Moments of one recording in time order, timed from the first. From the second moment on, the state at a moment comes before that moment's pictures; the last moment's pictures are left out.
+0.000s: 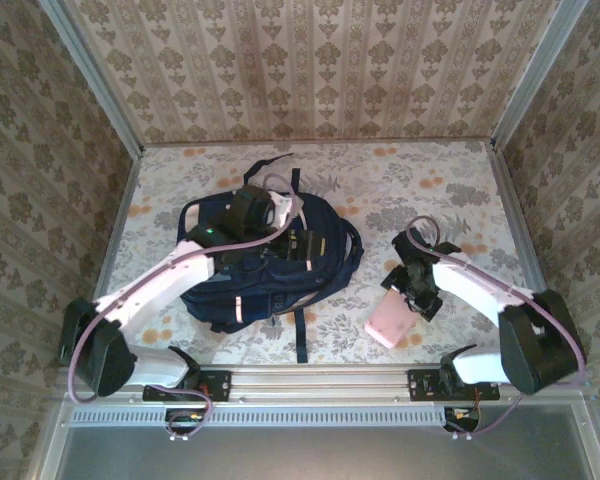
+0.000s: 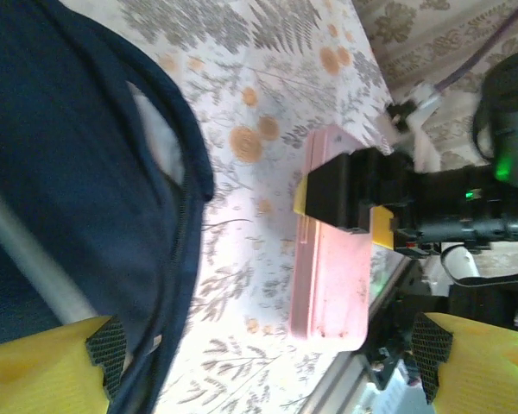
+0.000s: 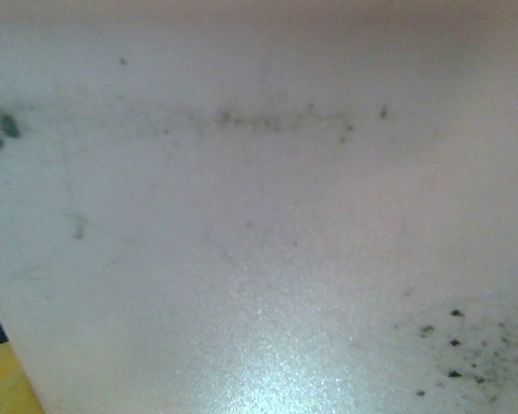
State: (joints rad) left arm -0.76 1.42 1.06 -0.34 0.53 -0.57; right arm 0.34 1.24 0.76 -0.82 -0.02 1.11
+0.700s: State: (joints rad) left arm -0.88 1.66 1.08 0.13 0.79 -0.89; right arm 0.34 1.13 0.96 -0.66 -0.14 1.12
